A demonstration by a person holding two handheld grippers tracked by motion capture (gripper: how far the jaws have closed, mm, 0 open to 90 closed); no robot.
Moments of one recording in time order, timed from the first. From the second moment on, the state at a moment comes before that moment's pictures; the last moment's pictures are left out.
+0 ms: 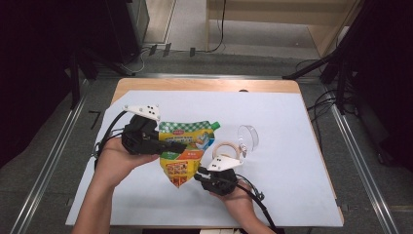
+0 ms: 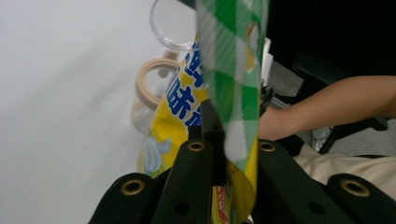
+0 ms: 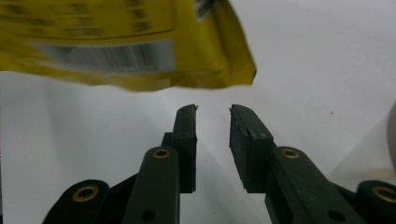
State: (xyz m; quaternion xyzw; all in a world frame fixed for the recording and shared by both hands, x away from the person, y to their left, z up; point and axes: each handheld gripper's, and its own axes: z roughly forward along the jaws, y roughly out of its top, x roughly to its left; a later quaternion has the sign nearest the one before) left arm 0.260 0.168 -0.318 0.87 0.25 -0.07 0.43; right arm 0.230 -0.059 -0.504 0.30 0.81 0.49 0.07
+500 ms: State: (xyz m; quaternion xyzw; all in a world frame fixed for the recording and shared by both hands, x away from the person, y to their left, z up) left arm 0.267 0.144 -0.336 0.85 0.30 -0.07 0.43; right arm 0.203 -0.047 -0.498 0.23 0.82 0.51 0.09
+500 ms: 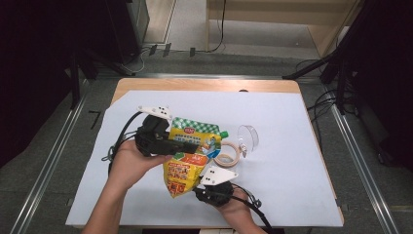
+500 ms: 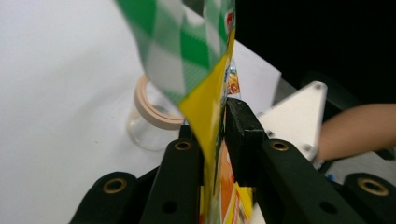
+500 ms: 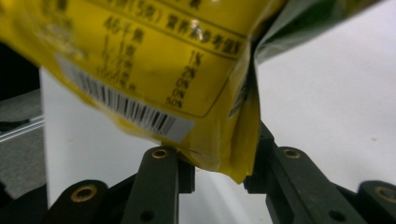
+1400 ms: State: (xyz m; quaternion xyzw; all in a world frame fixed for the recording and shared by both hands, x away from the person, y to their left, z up) left arm 0.272 0.110 -0.360 0.85 0.36 -0.06 0.38; right arm 0.186 -0.032 -0.479 0.20 0.83 0.52 0.02
